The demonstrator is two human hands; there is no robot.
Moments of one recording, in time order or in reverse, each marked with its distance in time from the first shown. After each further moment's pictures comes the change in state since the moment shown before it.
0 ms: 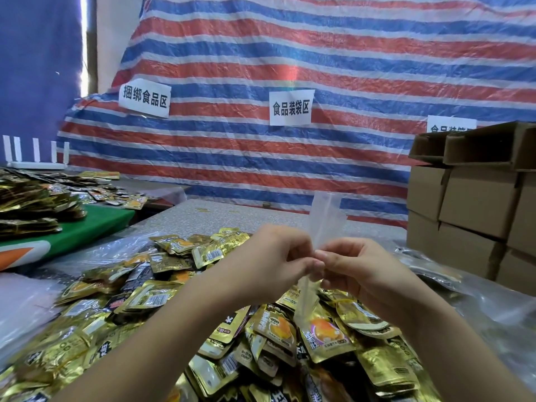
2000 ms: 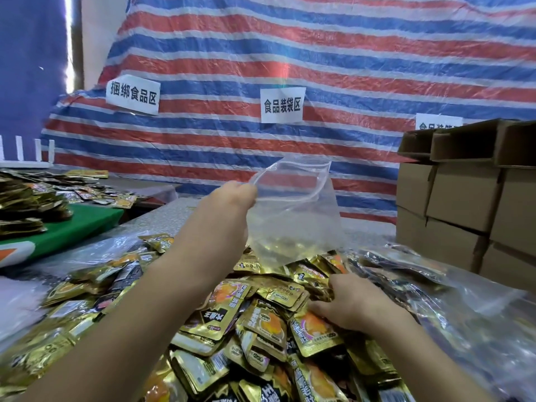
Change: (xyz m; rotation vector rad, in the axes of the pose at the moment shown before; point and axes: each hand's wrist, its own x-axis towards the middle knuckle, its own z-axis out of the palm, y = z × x) left_hand -0.001 0.000 -0.035 0.494 0.427 -0.066; right_hand 0.016 0.055 -0.024 -1.502 0.175 0.462
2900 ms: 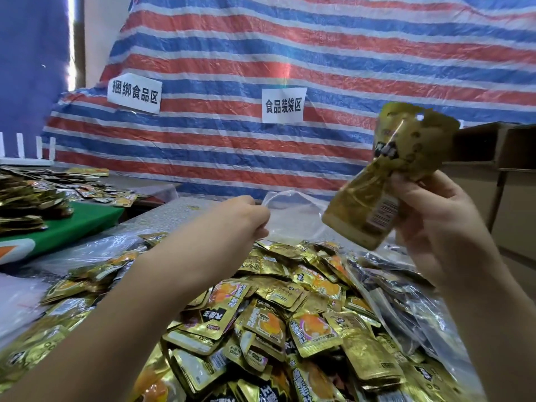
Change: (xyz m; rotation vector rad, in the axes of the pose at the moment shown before) left_hand -0.001 0.011 -0.018 0.141 -0.394 0.103; right_hand -0.048 0.024 -0.103 1.753 0.466 -0.632
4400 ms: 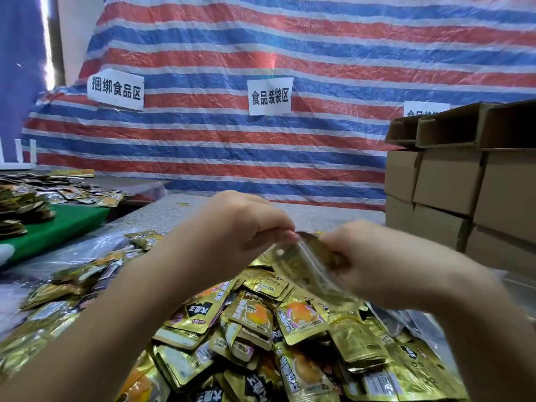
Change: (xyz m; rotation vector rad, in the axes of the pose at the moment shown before) left_hand -0.005 0.021 -0.001 -0.246 0.286 0.512; right_hand -0.032 -0.008 0.024 -1.506 -0.710 0.149
